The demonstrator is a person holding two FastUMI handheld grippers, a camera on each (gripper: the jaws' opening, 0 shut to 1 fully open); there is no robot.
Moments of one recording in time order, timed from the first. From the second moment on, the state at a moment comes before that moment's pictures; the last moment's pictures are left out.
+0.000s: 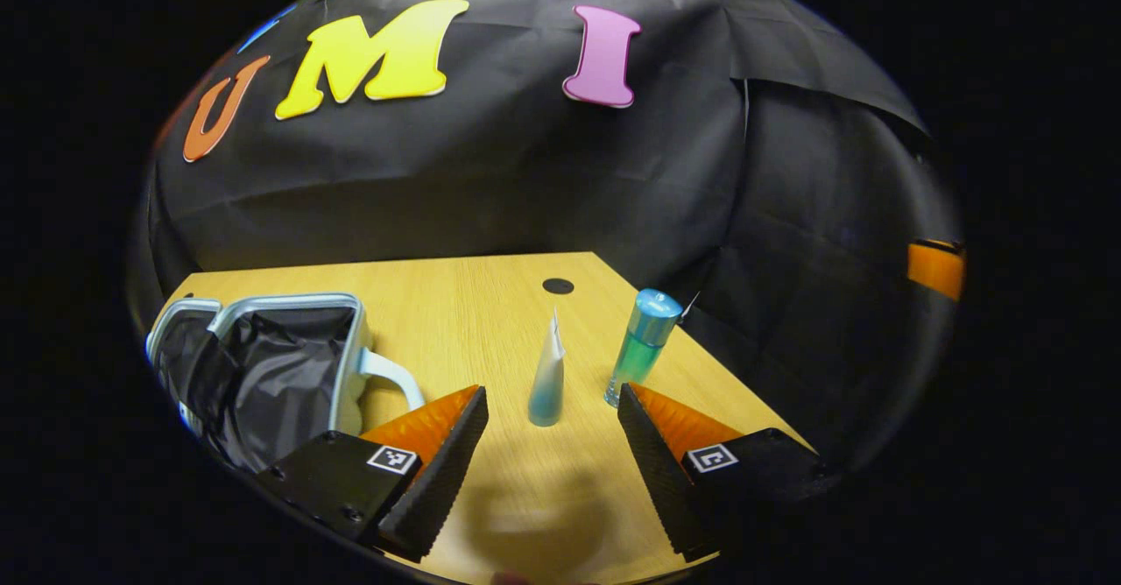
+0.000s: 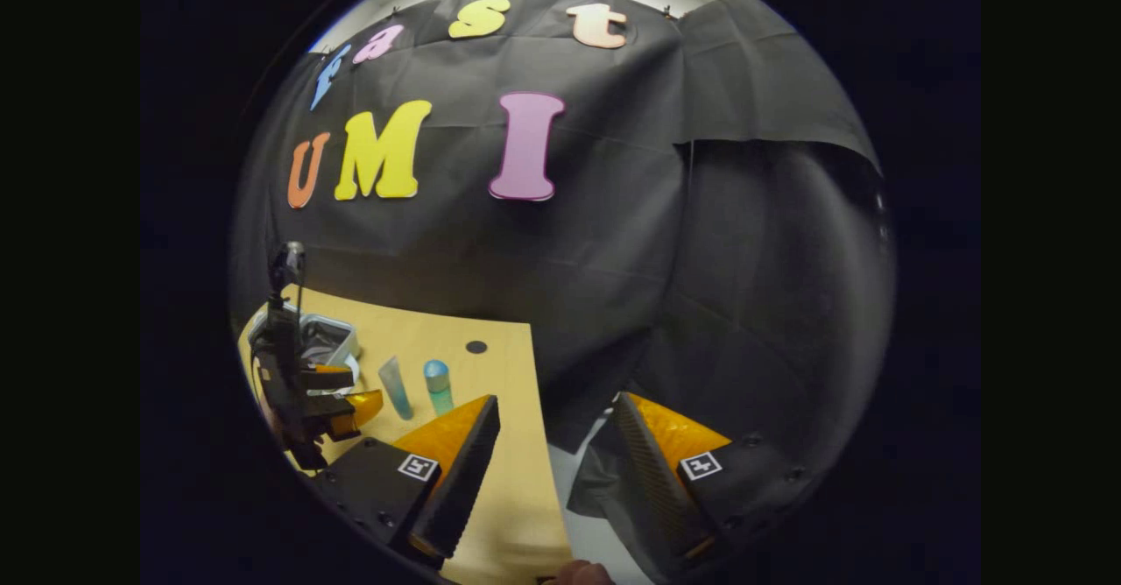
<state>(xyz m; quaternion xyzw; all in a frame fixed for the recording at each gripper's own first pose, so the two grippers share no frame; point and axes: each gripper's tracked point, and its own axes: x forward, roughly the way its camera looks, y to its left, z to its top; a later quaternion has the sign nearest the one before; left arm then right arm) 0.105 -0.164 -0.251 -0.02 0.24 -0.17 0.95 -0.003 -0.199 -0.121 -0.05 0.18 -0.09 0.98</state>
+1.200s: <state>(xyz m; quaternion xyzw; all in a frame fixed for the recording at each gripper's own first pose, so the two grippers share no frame) 0.138 -0.175 -0.270 -0.03 0.28 -0.18 0.94 -0.001 -0.190 -0.169 -0.04 0.23 -0.07 0.97</state>
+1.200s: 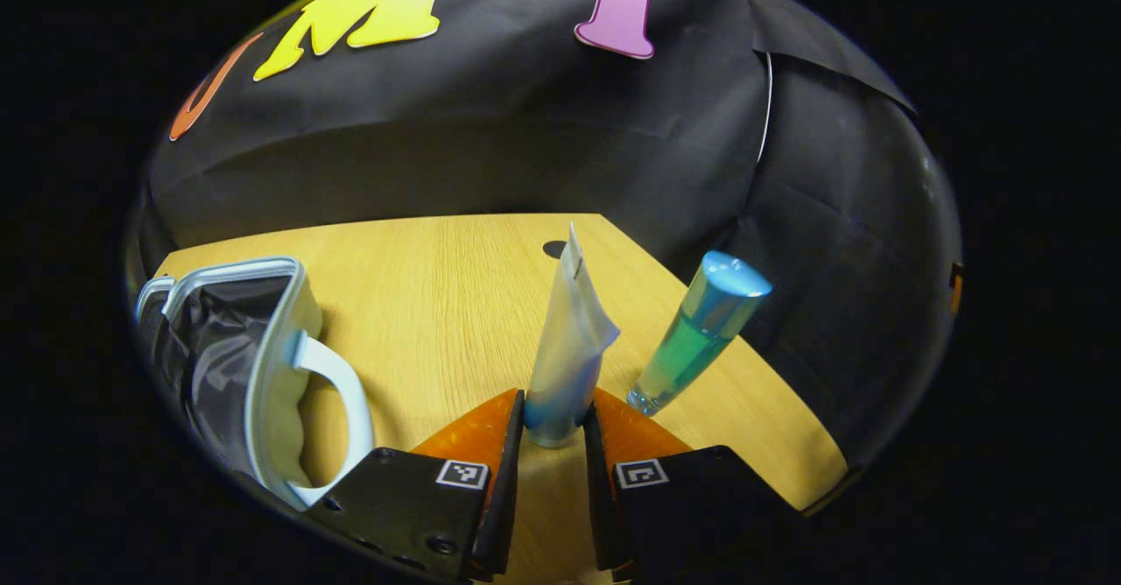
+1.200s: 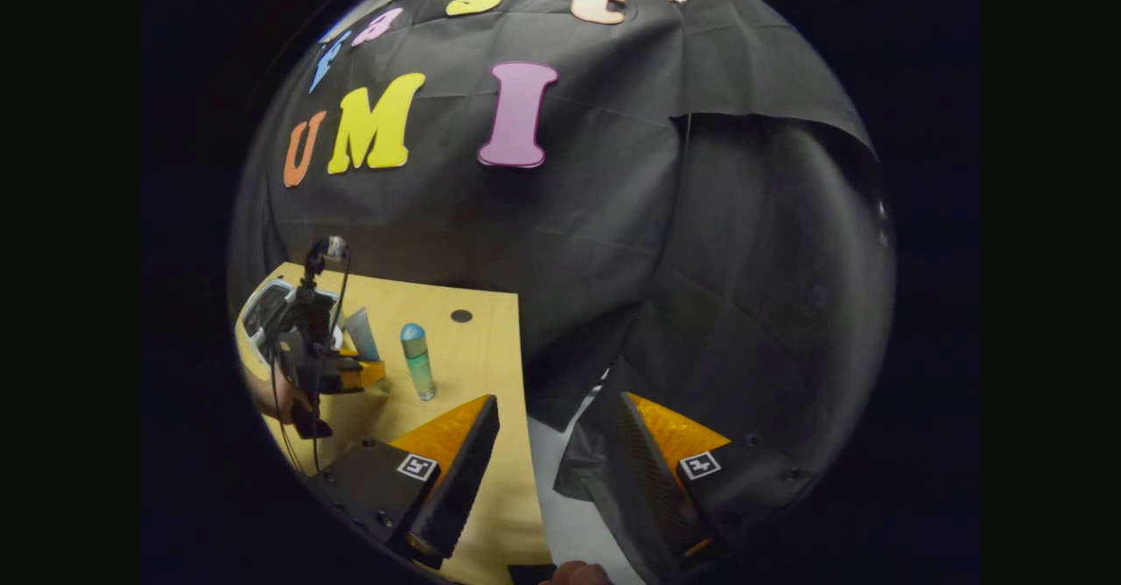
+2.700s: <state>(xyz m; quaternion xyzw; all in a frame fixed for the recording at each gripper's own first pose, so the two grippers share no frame) -0.029 0.038 -0.146 -0.16 0.26 0.03 0.95 0.159 -0.031 -0.348 0.02 0.33 0.08 0.94</state>
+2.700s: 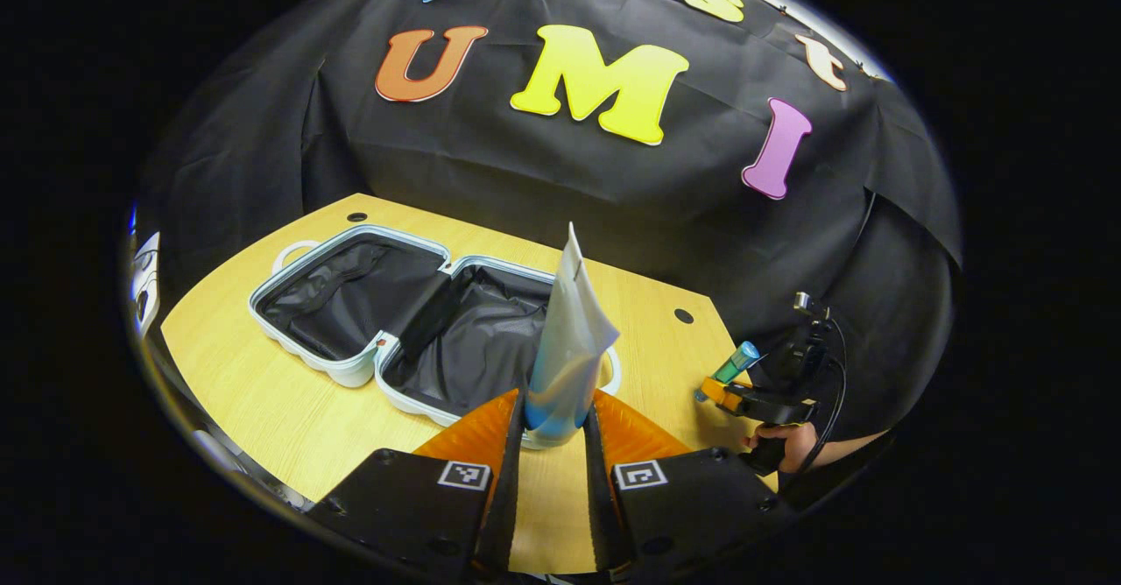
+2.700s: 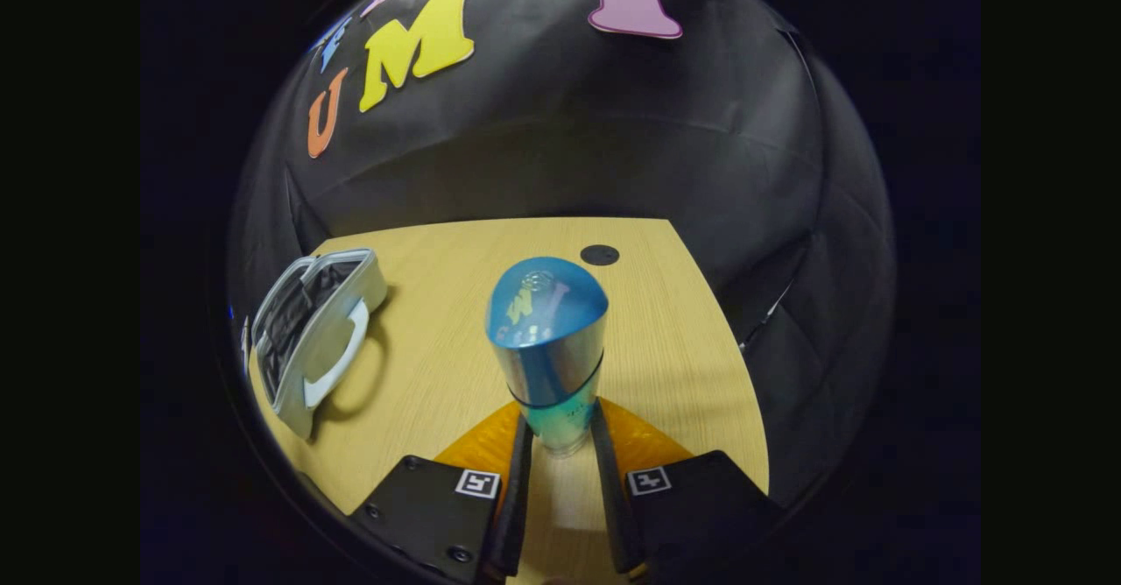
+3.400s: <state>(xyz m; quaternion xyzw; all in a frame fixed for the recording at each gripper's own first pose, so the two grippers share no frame) 0.046 0.134 -0.226 -0.16 0.39 -0.03 0.90 0.036 0.001 -0.220 0.11 0.30 0.10 0.94</state>
